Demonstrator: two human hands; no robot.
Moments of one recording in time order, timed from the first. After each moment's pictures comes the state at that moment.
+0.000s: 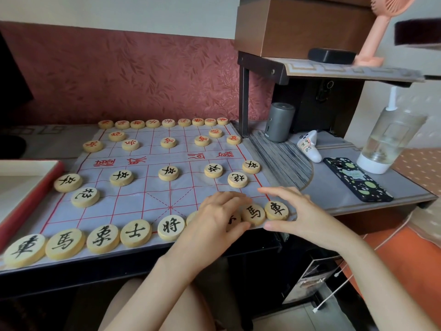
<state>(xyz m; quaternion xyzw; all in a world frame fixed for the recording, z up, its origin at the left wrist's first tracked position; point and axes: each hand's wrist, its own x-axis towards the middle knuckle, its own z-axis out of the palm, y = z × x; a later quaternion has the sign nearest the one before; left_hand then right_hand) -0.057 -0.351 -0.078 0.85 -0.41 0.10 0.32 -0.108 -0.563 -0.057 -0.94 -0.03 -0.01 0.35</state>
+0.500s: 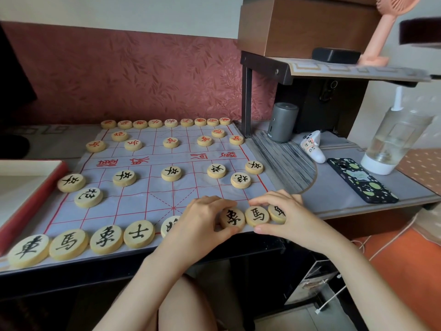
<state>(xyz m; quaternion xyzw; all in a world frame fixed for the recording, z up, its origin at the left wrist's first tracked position) -0.052 -0.330 -0.074 0.88 -0.35 0.06 0.32 -0.096 -0.543 -0.065 -0.95 -0.06 -0.03 0.29</state>
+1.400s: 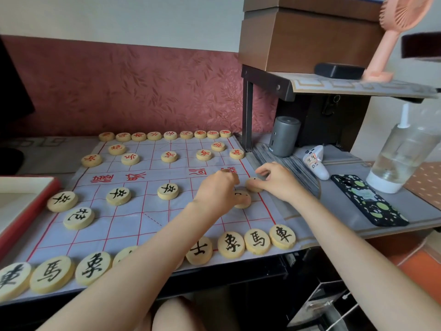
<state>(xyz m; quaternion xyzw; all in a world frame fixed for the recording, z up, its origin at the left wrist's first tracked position) 0.047 -0.398 -0.045 0.93 -0.30 0.04 0.21 0.039 -0.576 -0.052 -0.95 0.07 -0.11 0.29</state>
